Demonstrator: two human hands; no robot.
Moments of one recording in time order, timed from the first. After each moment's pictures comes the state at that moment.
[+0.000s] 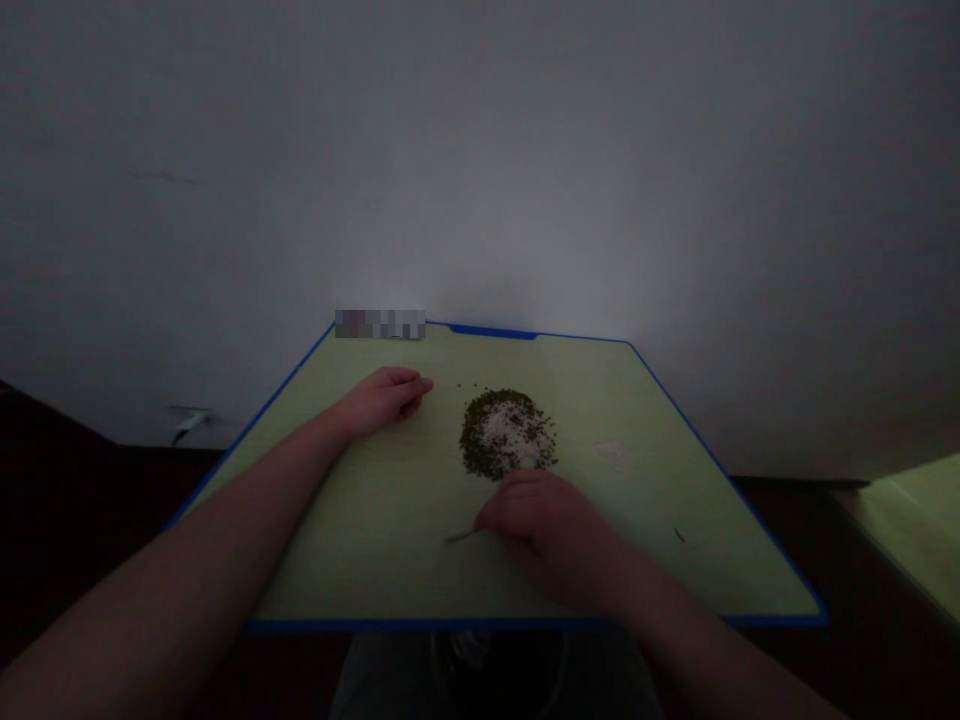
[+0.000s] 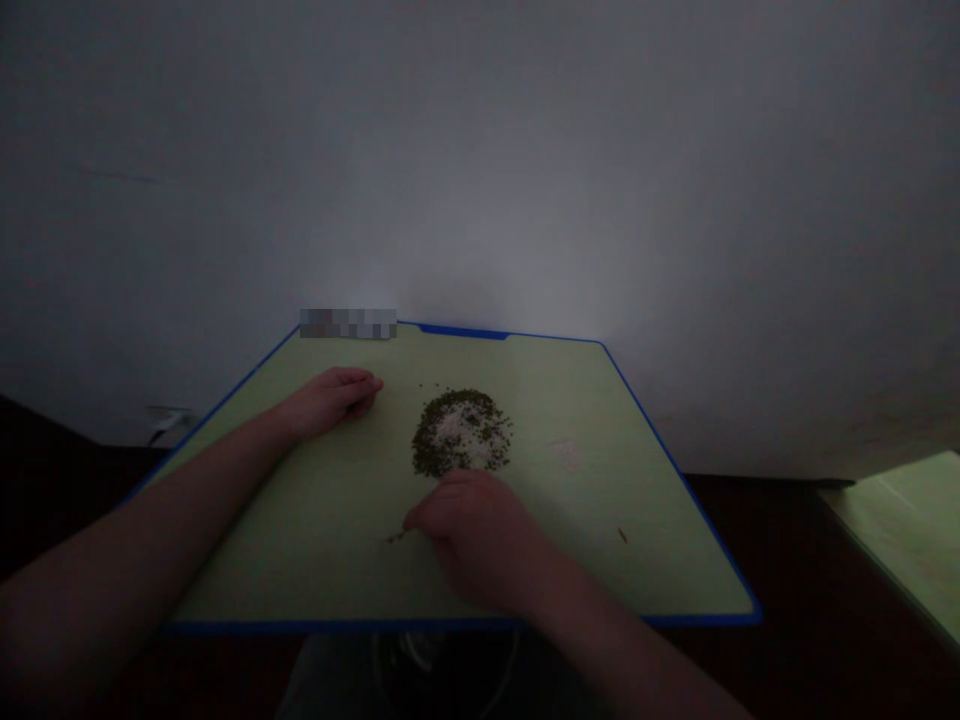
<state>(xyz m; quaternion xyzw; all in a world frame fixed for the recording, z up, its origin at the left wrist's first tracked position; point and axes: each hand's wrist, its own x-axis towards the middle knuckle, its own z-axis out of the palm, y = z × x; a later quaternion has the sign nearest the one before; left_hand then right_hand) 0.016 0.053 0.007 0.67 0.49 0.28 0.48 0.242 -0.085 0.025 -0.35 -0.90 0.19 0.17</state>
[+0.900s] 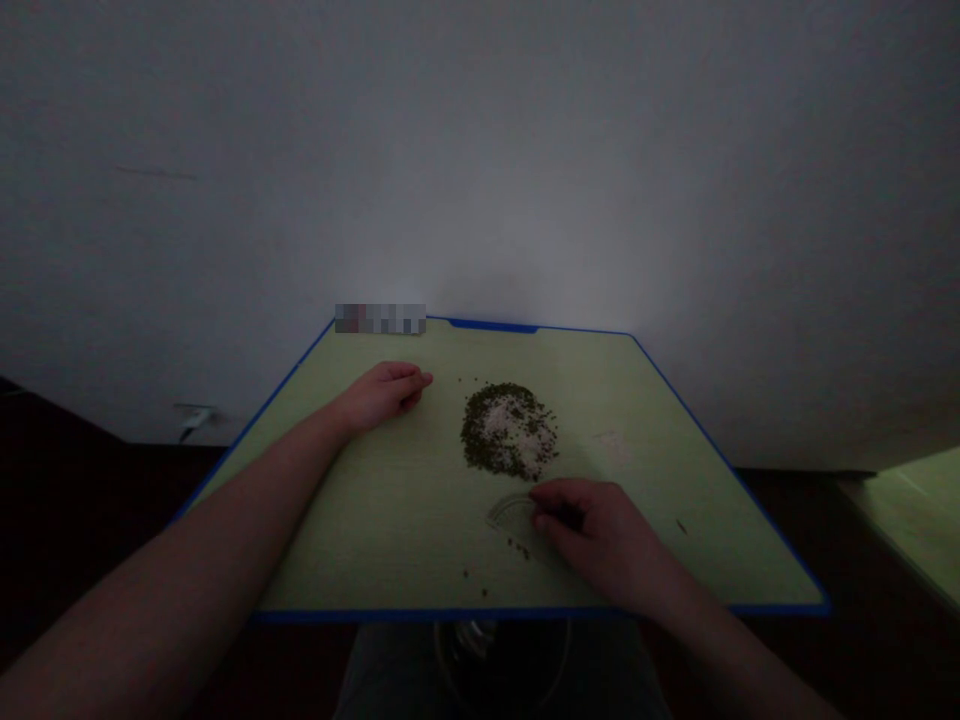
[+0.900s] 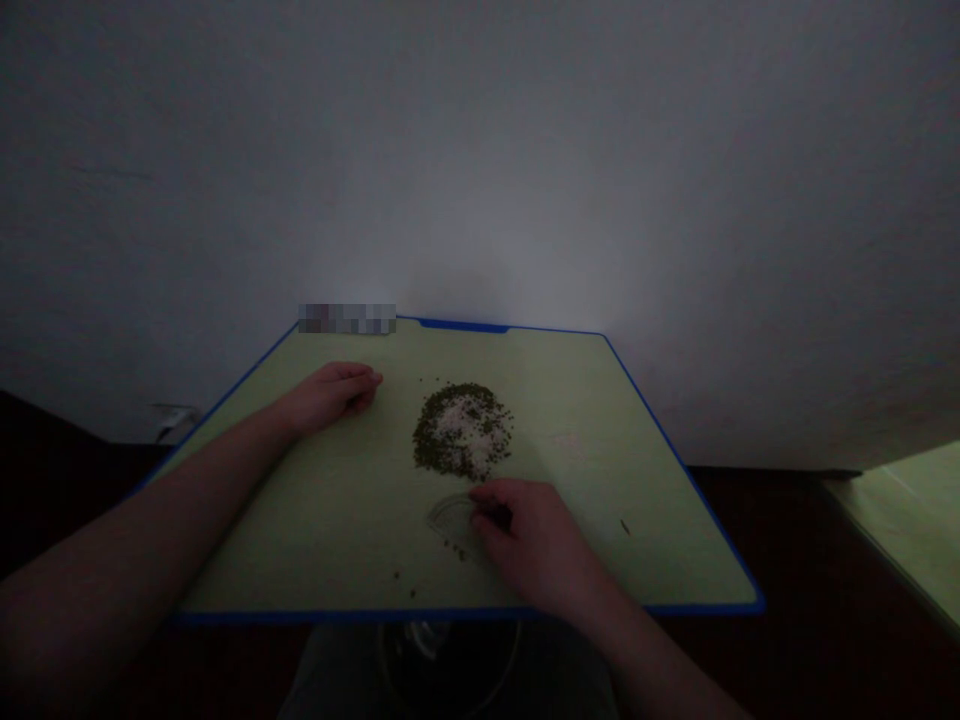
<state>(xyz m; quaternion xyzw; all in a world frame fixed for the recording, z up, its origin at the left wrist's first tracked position) 0.015 0.055 0.003 0.68 0.48 0.28 0.47 0.275 -0.104 0.014 -0.59 -0.70 0.34 0.21</state>
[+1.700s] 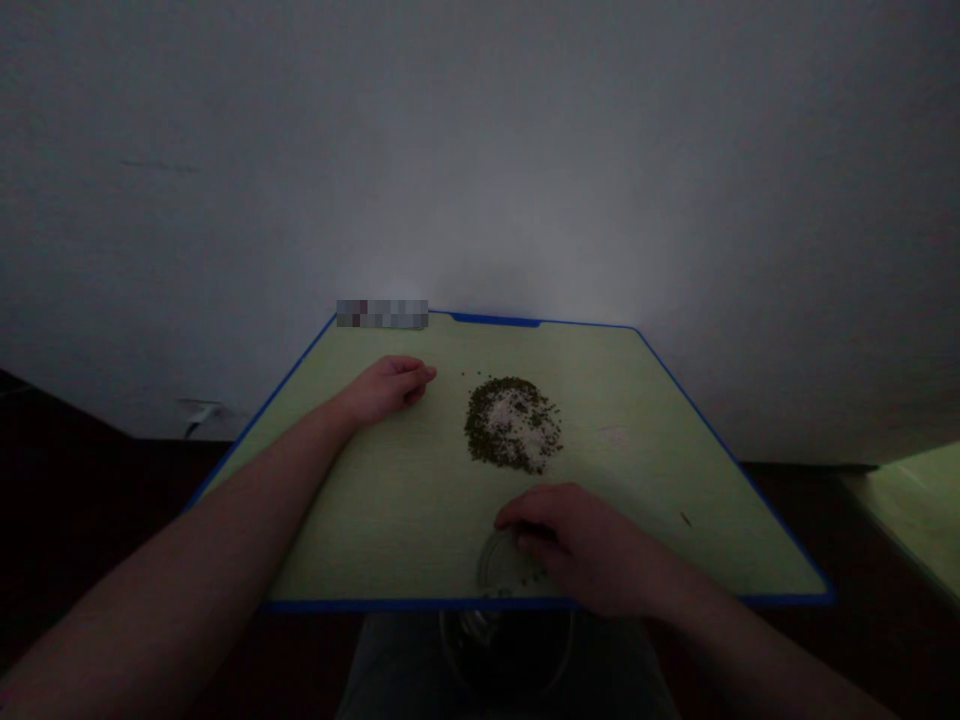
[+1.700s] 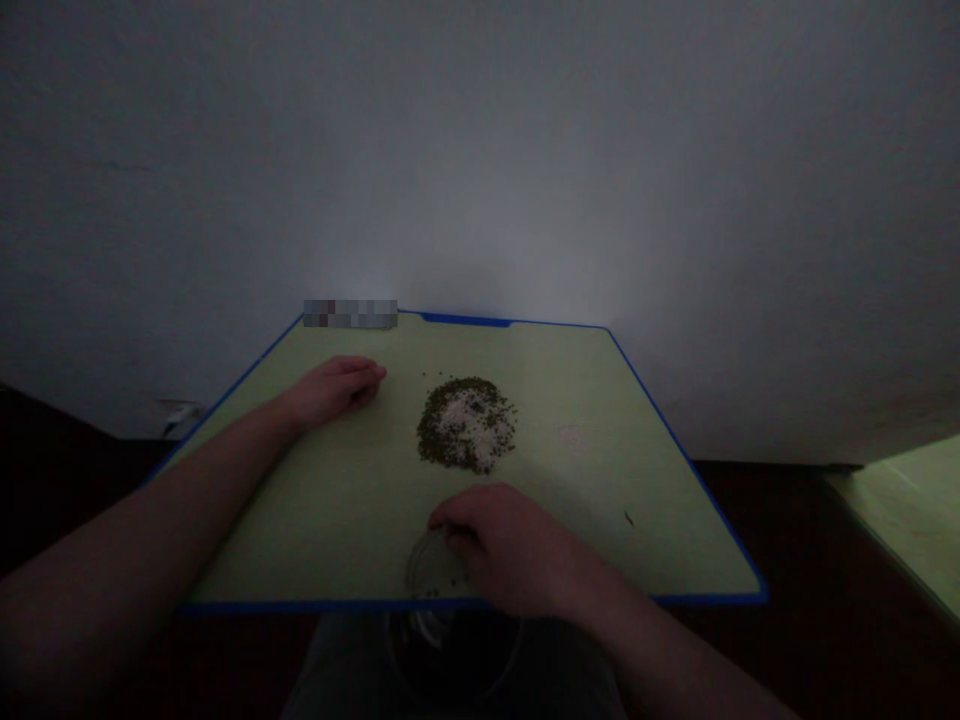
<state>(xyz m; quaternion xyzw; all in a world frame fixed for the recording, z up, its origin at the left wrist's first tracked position) 0.013 0.058 -0.002 0.68 0.48 0.28 0.47 0.255 -0.104 0.031 -0.46 -0.82 0.32 0.11</state>
